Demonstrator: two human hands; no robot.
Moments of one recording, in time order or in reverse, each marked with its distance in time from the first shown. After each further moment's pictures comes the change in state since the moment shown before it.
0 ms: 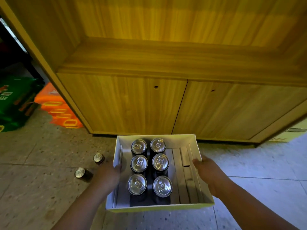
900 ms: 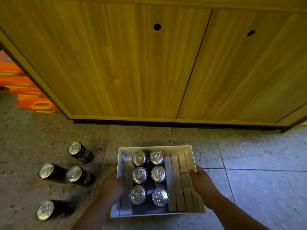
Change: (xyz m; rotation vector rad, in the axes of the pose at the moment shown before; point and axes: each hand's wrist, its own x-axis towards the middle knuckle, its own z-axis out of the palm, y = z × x) left_hand 0.171 -0.139 0.206 0.004 0.006 -0.109; right_hand 0.184 0.192 0.122 0.032 -0.010 -0.011
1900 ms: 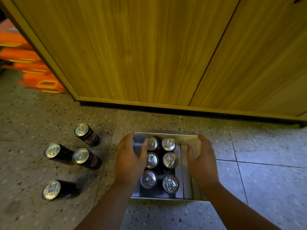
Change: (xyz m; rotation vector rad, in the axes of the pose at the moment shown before) left_hand -0.007 0.028 0.008 -0.237 0.366 0.551; right_hand 0.016 -0.007 0.048 -0.173 0.350 -0.428
